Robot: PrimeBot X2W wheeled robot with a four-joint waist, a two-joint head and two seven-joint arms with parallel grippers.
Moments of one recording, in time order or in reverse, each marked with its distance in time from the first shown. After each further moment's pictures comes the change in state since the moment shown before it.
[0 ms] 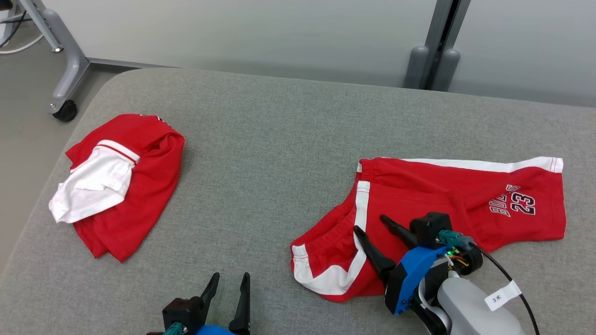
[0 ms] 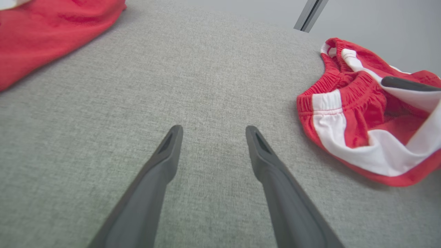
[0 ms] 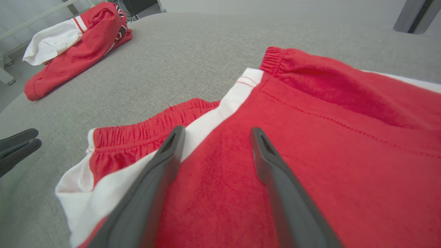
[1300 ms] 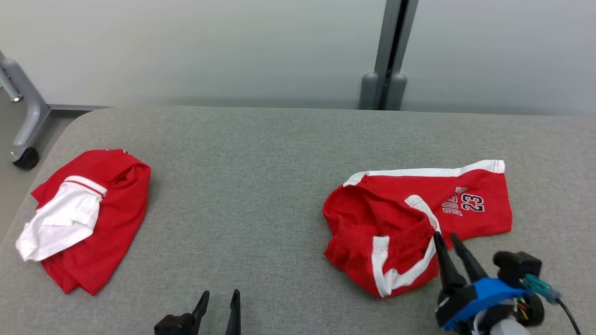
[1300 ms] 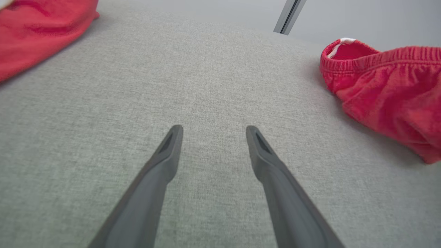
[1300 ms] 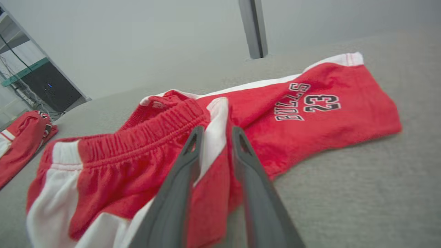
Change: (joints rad) left arm 0.048 0.000 0.042 0.014 0.014 -0.012 0.000; right arm 0.245 0.066 -0.439 -0.173 -0.069 0.000 -0.071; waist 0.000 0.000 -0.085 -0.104
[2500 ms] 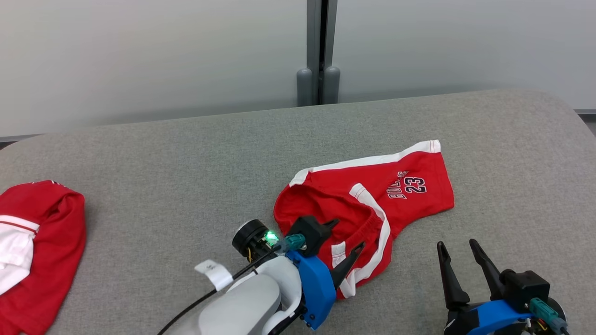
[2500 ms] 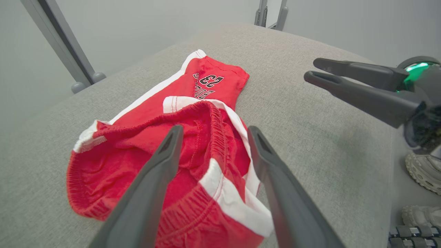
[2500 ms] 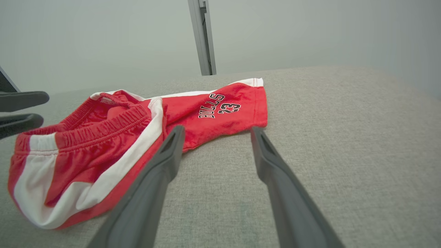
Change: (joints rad) left arm -0.578 0.063 -0.767 0.049 -0.247 -0.066 0.216; right arm 0.190 0.043 -0.170 -0.235 -0.302 0.000 -0.001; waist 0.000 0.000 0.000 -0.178
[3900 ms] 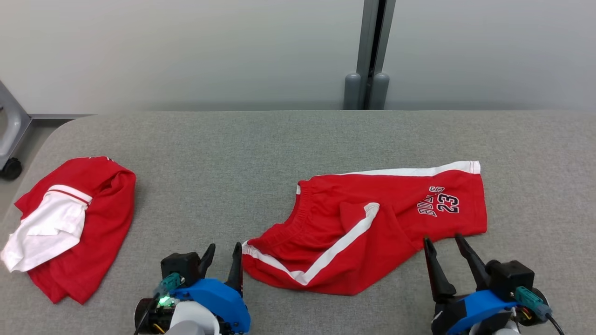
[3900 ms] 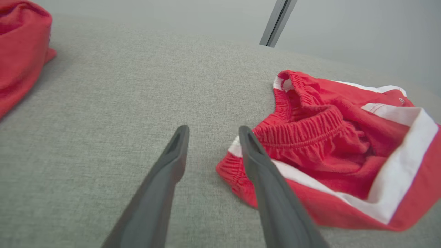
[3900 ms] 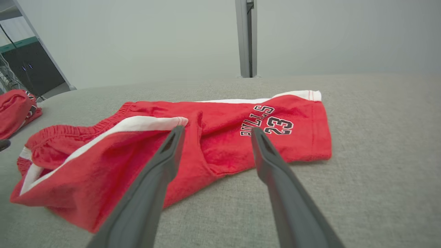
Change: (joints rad) left arm 0.223 0.107 0.256 0.092 -0.291 0.259 -0.216; right arm -0.042 0.000 0.038 0.052 0.027 0.000 0.000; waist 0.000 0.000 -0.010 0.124
